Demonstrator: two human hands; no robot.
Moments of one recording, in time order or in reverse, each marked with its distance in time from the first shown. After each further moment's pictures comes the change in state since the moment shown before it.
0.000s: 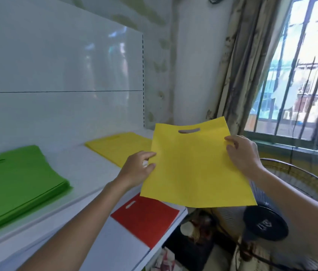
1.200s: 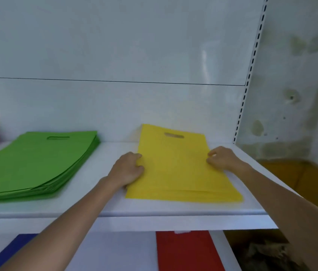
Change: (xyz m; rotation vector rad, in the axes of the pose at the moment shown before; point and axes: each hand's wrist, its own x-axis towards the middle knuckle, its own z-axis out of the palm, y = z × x) left_hand 0.107 -0.124 -0.015 0.478 0.348 -0.856; right_hand 0.233 -0.058 0.350 0.004 -0.891 -0.580
